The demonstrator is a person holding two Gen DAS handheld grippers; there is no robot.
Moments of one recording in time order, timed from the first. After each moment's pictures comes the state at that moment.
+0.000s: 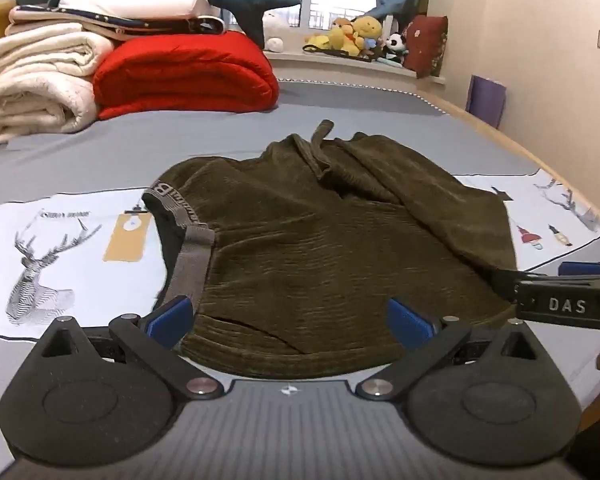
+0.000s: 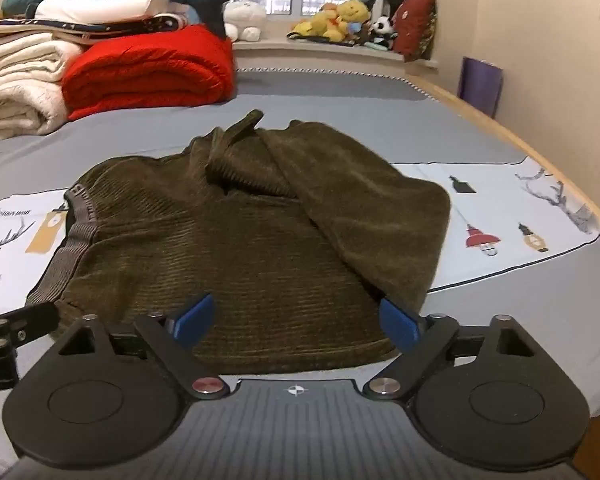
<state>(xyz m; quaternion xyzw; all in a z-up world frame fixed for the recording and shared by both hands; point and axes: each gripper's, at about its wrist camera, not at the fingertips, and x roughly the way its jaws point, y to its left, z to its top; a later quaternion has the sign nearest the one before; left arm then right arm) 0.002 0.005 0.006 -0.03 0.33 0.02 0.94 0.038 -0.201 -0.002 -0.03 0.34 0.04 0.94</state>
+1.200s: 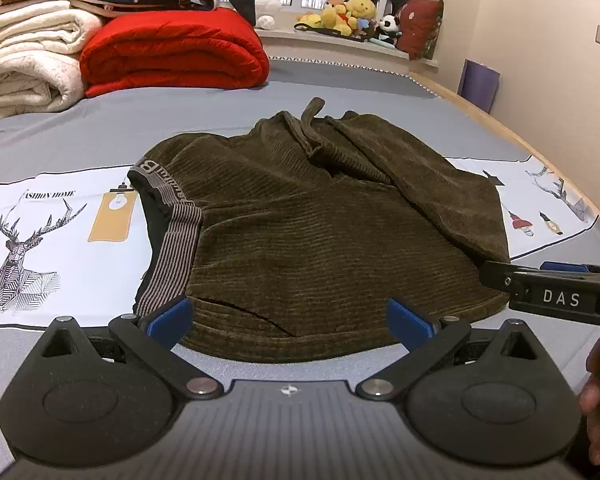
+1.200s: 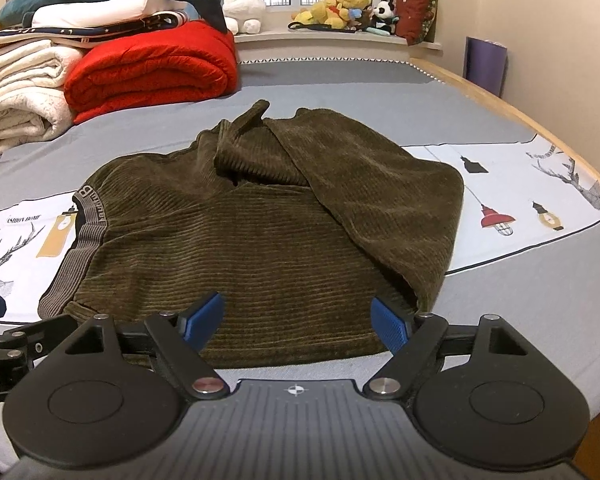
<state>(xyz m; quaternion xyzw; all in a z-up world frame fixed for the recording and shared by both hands) 0.006 0.003 -0.007 -0.04 0.36 0.00 0.93 0.040 -0.203 -0.008 0.00 0.36 0.05 0.93</state>
